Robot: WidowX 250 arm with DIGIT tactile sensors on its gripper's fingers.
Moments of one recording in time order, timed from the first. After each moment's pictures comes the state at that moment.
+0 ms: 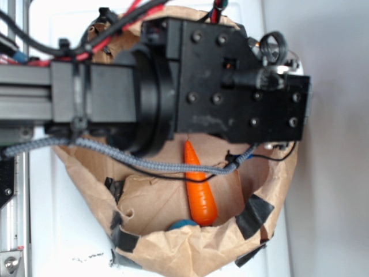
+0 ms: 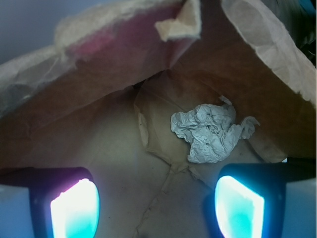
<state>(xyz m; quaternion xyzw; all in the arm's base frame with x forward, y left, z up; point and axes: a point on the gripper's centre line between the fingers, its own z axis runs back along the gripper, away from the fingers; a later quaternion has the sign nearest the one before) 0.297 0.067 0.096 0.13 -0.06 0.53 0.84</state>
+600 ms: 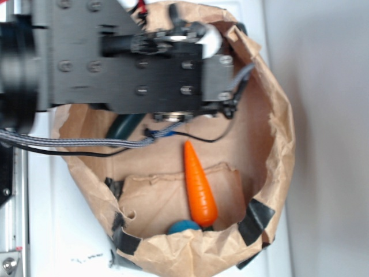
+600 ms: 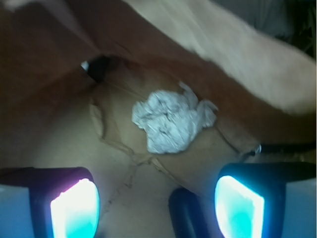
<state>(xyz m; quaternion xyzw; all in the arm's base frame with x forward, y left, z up) 0.250 0.077 0.089 0.09 -0.09 0.56 0.82</state>
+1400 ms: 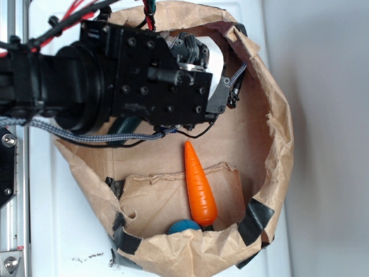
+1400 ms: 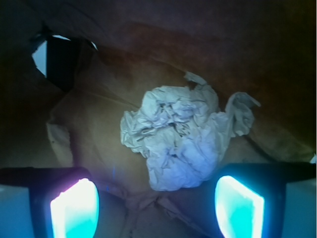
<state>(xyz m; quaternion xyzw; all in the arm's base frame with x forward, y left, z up) 0.265 0.093 0.046 0.12 -0.12 0.59 0.79</state>
